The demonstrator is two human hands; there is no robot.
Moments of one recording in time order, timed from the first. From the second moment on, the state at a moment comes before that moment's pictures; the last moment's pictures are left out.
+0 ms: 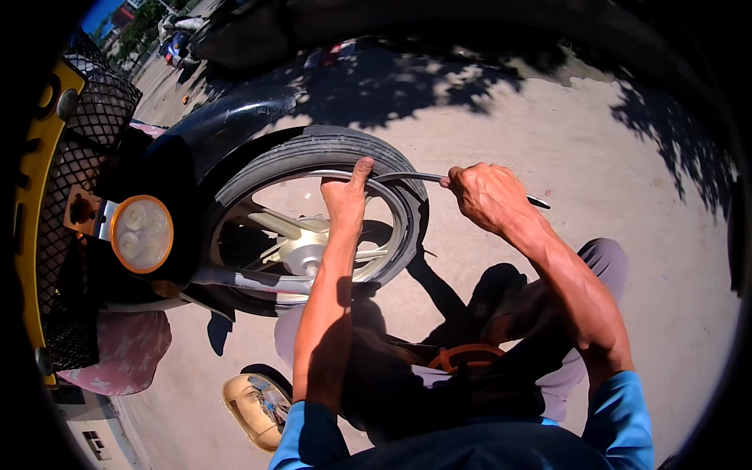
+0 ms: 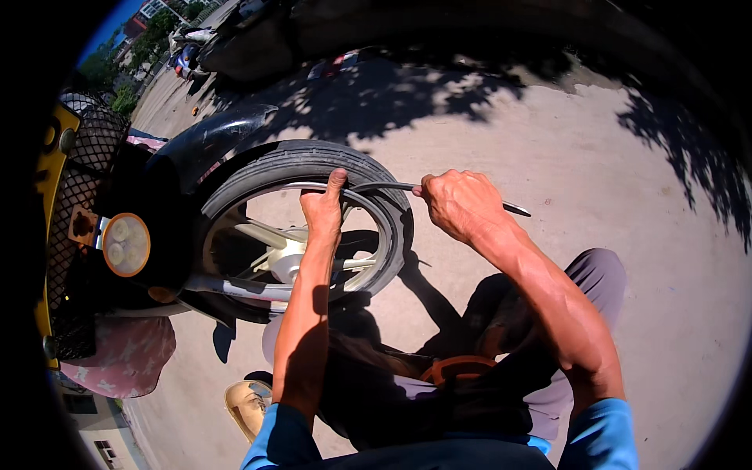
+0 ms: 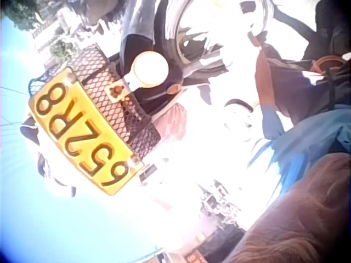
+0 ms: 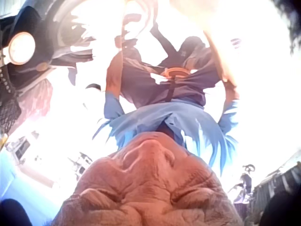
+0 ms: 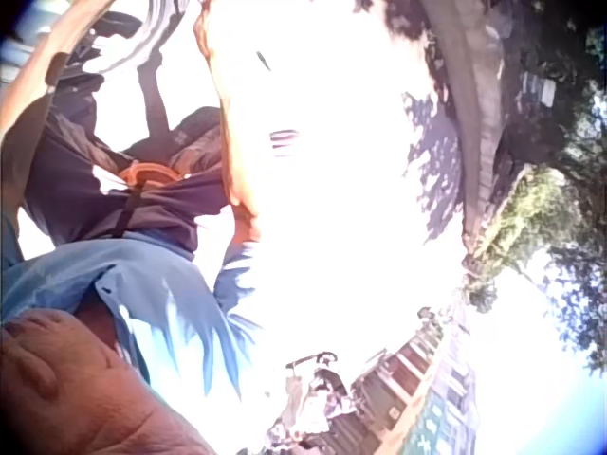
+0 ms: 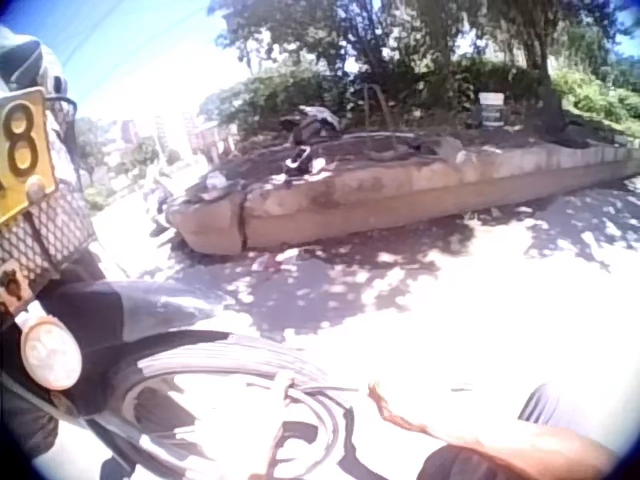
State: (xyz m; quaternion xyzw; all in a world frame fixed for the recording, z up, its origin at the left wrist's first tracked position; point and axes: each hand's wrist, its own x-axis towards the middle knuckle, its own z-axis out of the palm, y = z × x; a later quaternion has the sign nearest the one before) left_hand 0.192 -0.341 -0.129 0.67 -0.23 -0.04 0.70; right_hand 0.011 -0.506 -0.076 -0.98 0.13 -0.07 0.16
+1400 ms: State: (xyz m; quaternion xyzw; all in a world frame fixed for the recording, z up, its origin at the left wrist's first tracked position) left_hand 0.058 -0.128 -0.302 0.87 -0.47 0.03 0.13; right_hand 0.060 -0.333 -0.383 -0.47 0.36 -0.21 0.78
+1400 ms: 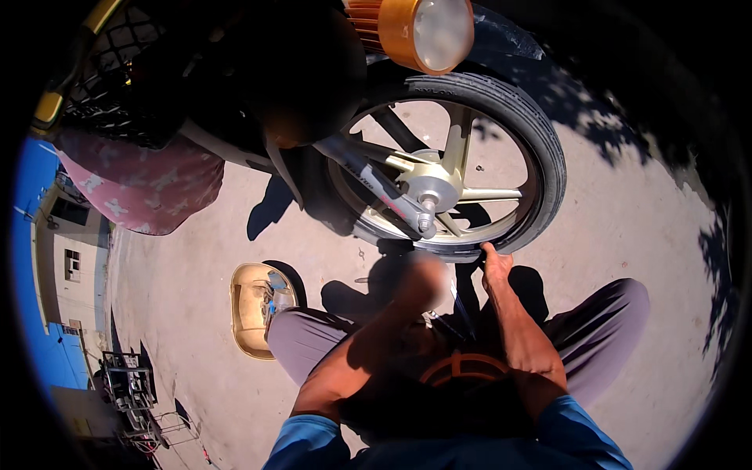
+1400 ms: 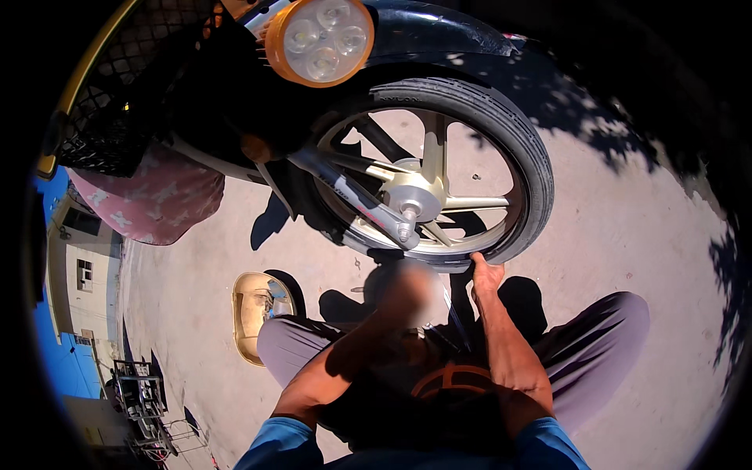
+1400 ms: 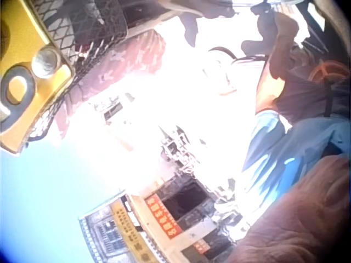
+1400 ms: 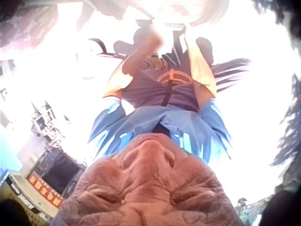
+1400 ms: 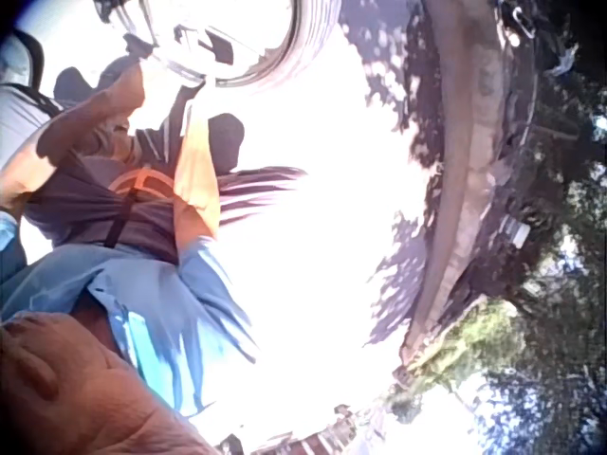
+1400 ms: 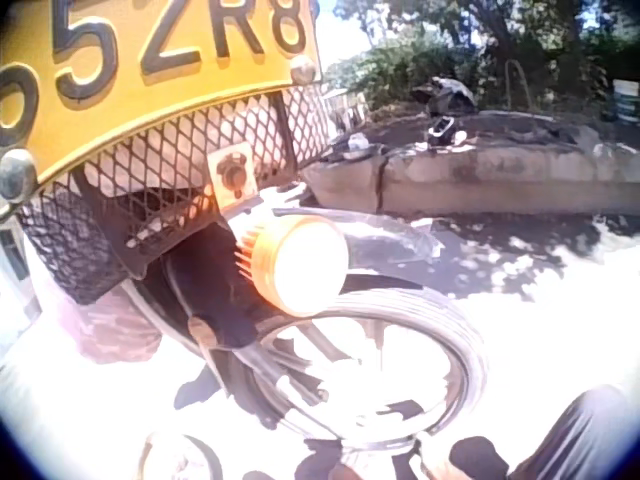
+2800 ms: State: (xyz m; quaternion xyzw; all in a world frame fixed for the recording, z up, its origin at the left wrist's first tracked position) left_hand 0.110 -0.250 -0.295 0.88 -0.47 -0.07 0.02; right_hand 0.025 -0.402 -0.285 -0.65 0.37 -0.03 0.66
